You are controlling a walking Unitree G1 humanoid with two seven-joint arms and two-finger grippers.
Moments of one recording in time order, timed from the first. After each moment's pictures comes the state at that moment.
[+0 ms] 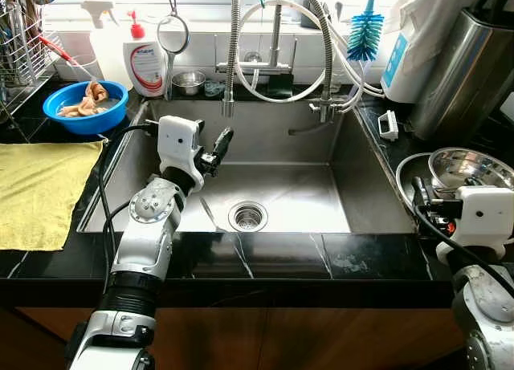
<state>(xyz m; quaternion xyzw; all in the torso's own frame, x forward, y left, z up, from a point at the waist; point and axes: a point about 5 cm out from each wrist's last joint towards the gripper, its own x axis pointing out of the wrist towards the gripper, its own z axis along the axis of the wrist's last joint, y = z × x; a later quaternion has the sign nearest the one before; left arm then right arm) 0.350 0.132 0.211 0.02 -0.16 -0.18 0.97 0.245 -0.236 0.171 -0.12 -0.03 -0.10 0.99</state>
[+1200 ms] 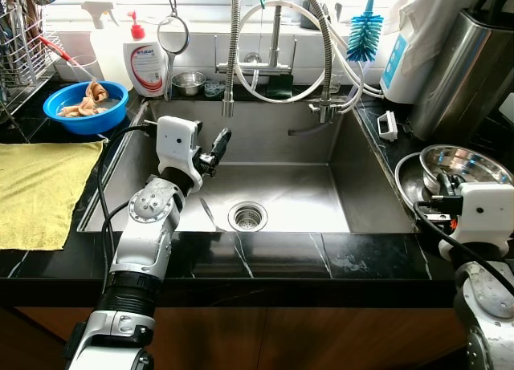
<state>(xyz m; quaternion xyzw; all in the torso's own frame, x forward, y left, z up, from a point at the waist) 0.351 0.134 0.210 0.02 -0.15 -0.18 0.97 0.247 -0.239 0.178 -0.15 -0.04 -0.11 0.98</state>
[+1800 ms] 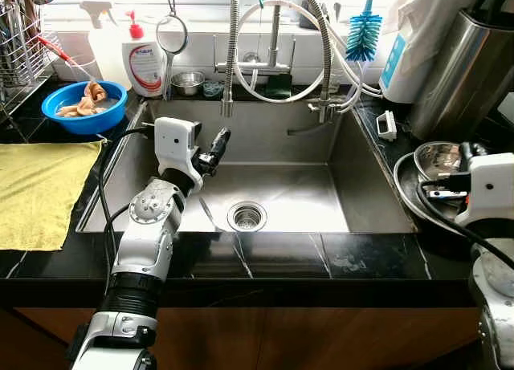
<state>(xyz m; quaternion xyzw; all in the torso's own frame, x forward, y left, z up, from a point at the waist) 0.351 0.133 0.208 -0.01 -0.15 -0.17 0.97 0.254 -0.244 0.213 -0.23 -0.09 -0.14 0.96</state>
